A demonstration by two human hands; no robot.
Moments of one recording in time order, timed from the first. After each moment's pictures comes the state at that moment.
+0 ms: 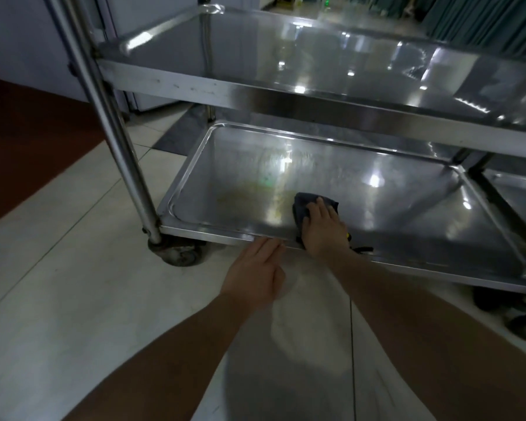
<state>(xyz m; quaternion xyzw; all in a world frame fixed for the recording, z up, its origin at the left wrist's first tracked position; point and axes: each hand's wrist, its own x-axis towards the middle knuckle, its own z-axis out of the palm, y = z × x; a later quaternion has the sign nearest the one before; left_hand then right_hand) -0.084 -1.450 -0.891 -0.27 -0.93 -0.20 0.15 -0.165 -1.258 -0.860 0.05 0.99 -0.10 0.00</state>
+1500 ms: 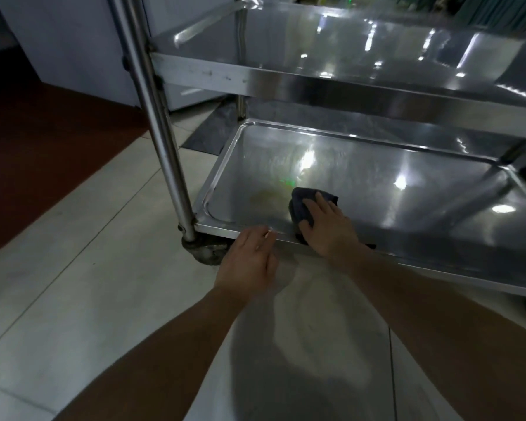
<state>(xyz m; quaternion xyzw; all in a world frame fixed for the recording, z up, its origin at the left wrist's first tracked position) -0.101 -1.521 -0.895 -0.19 -0.94 -0.20 0.20 -0.181 -1.319 -0.864 -0.04 0.99 -0.09 0.01</state>
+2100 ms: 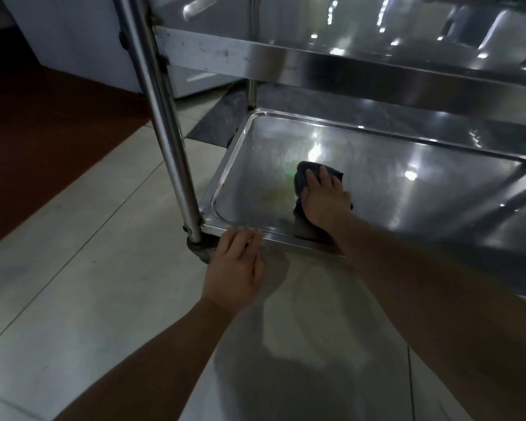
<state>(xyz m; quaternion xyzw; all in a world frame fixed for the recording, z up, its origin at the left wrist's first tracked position) -0.113 -1.557 -0.924 -0.17 -0.91 -0.21 0.30 -0.257 -1.354 -0.867 0.00 1.00 -0.09 0.01</state>
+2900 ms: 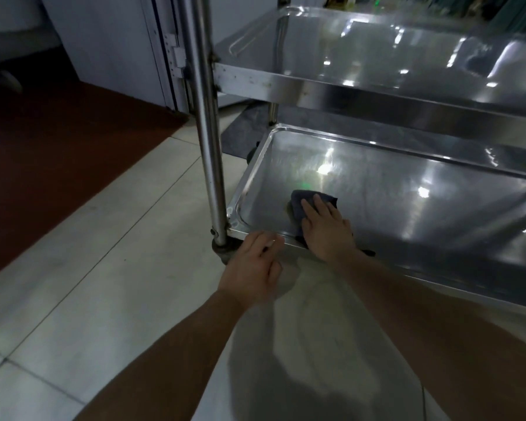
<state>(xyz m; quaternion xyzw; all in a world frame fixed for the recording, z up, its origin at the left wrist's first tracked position) -0.110 -1.577 -0.909 -0.23 -0.92 -0.23 0.23 -0.197 -1.388 -0.865 -0.06 1.00 -0.07 0.01</state>
